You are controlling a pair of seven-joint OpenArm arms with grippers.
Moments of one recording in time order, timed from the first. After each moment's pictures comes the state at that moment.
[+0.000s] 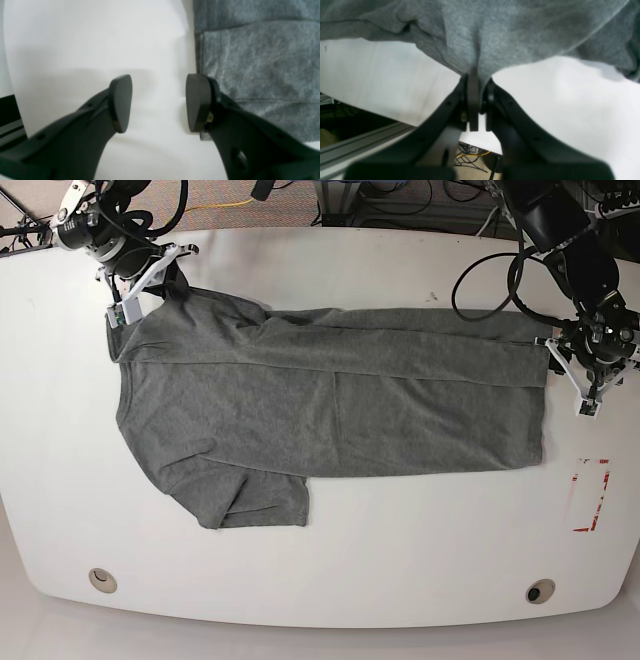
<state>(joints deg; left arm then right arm) -2.9 -10.3 -36.2 94.6 4.9 -43.0 62.8 -24.6 1.7 38.6 112.8 42.4 40.5 -72.6</state>
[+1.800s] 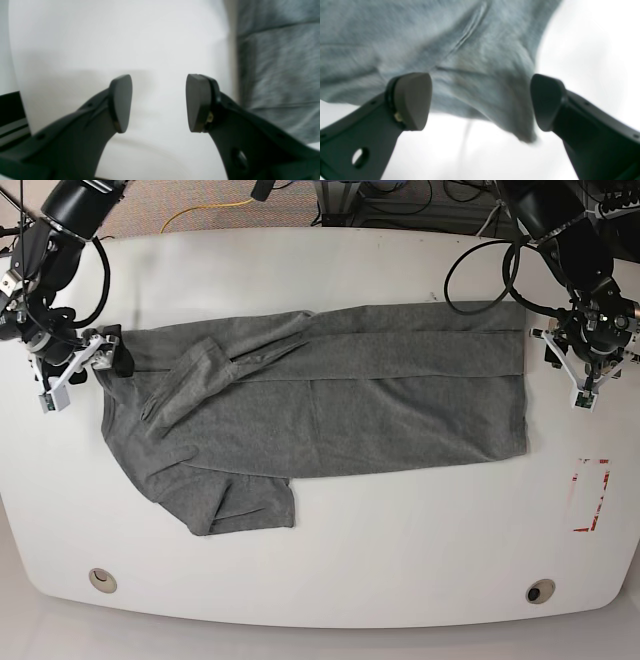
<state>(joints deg) 0.2 -8.3 -36.1 99.8 4.8 -43.0 62.8 -2.5 21.8 38.4 89.7 42.1 40.7 -73.4</state>
